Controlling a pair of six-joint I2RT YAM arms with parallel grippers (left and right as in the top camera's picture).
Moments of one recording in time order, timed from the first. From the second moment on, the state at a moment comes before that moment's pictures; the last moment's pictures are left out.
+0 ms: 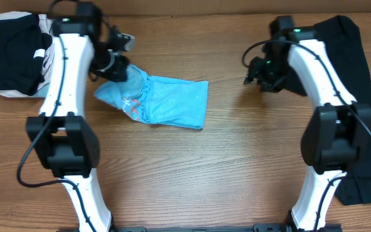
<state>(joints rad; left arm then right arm) -0.03 2.15 2.07 -1.38 0.25 0.40 0.06 2.14 1.87 -1.23 -0.28 0.35</state>
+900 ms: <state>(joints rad) -0.56 2.30 2.08 -1.26 0.26 0.24 -0.08 2.12 1.87 -1.24 -0.33 0.29</state>
